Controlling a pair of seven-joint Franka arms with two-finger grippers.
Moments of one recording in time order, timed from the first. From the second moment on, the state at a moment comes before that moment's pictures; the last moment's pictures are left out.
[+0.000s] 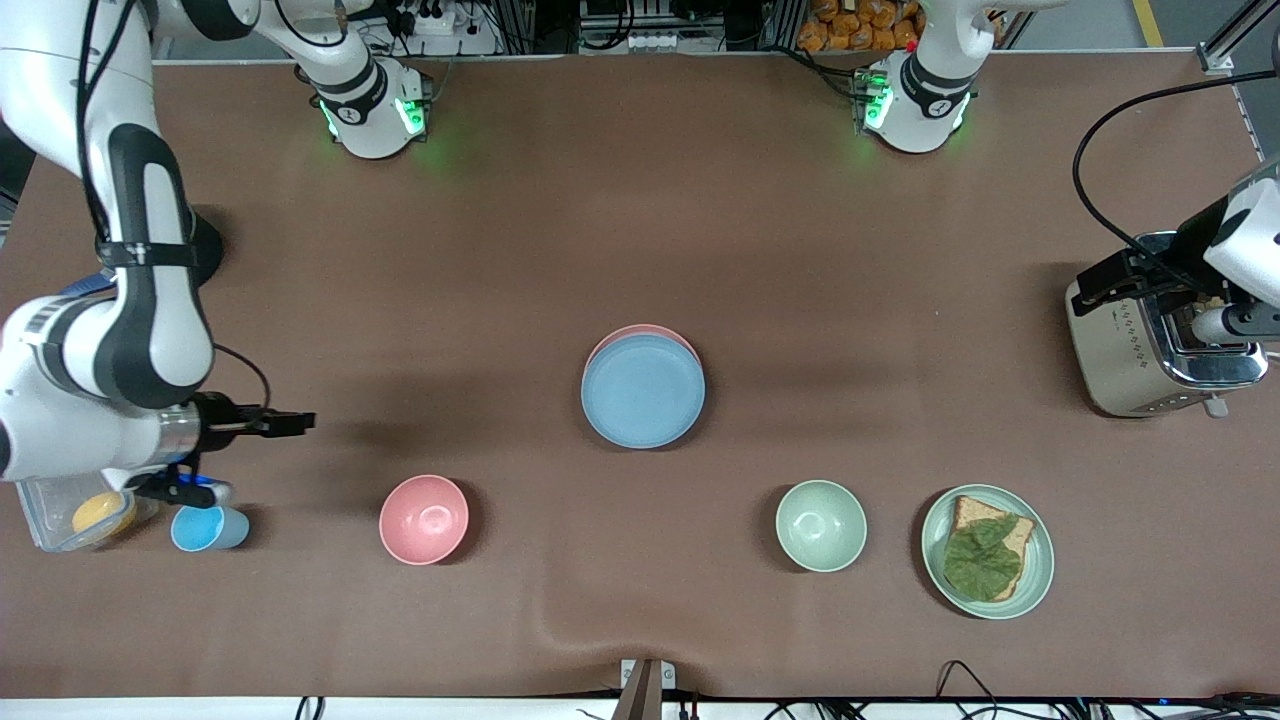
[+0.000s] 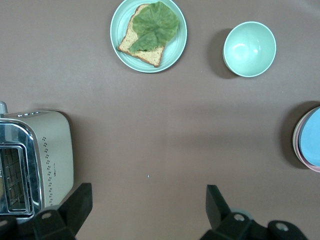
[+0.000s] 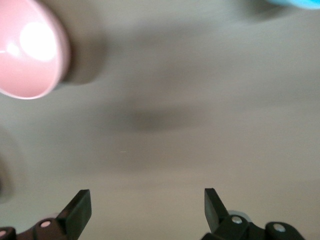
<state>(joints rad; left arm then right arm) -0.08 0.07 0.05 -1.57 -0.05 1.65 -0.05 0.07 0.61 -0.19 -1.39 0.25 1.67 -0.02</state>
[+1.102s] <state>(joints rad) -0.08 0.07 0.05 -1.57 -0.05 1.65 -0.05 -0.01 0.01 -0.14 -1.60 0.08 1.47 -0.02</state>
